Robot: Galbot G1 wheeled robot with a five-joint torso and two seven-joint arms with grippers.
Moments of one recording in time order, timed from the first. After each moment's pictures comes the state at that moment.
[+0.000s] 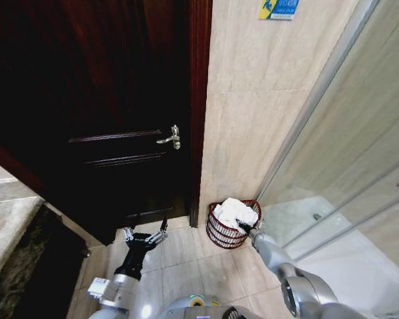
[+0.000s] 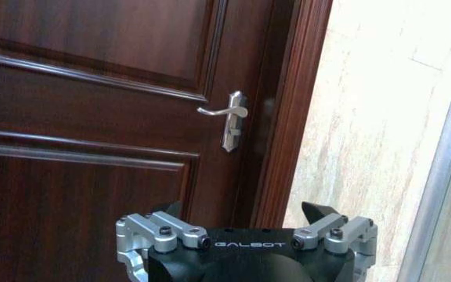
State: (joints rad) left arm 1.94 -1.43 -0.49 -2.42 -0.22 -0.04 0.08; right arm -0.58 1.35 0.55 0.28 0.40 -0.02 -0.44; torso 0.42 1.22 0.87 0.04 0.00
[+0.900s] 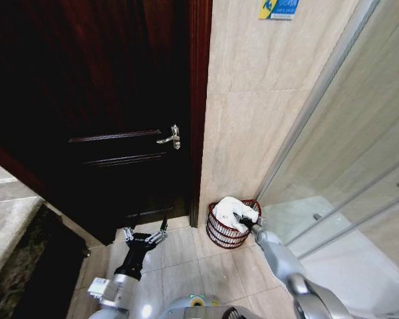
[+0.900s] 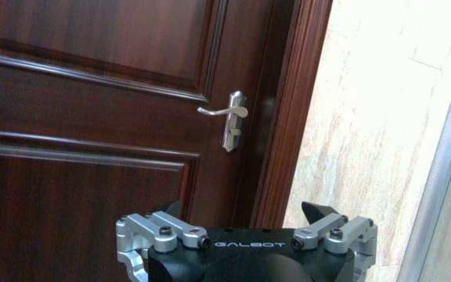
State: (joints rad) left arm 1.94 -1.43 -0.49 -2.42 -0.22 -0.04 0.08; right arm -0.86 1.24 0.44 0.77 0.47 0.10 -0.52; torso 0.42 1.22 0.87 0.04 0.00
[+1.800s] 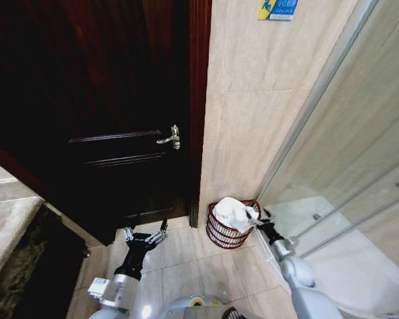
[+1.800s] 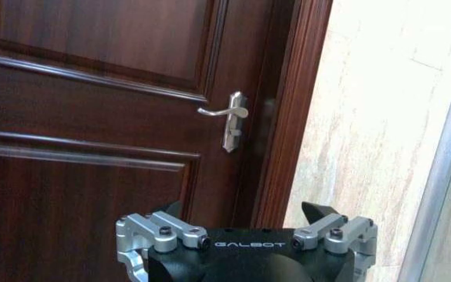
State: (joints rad) left arm 1.94 -1.43 -0.49 -2.42 -0.22 -0.04 0.08; right arm -1.49 1.34 0.79 1.83 0.42 0.11 -0.32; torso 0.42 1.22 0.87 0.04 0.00
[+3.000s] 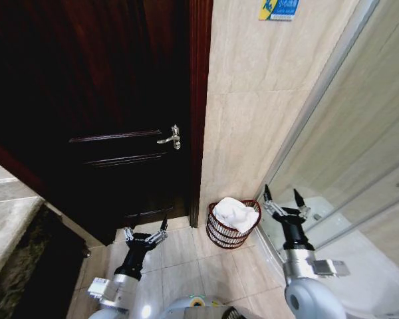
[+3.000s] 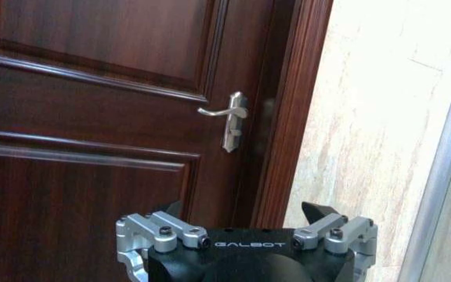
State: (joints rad) left arm 1.94 -1.43 -0.49 -2.42 -0.22 -0.04 0.08; right arm -1.79 1.57 0.64 2.41 0.28 0.16 -0.06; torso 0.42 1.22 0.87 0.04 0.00
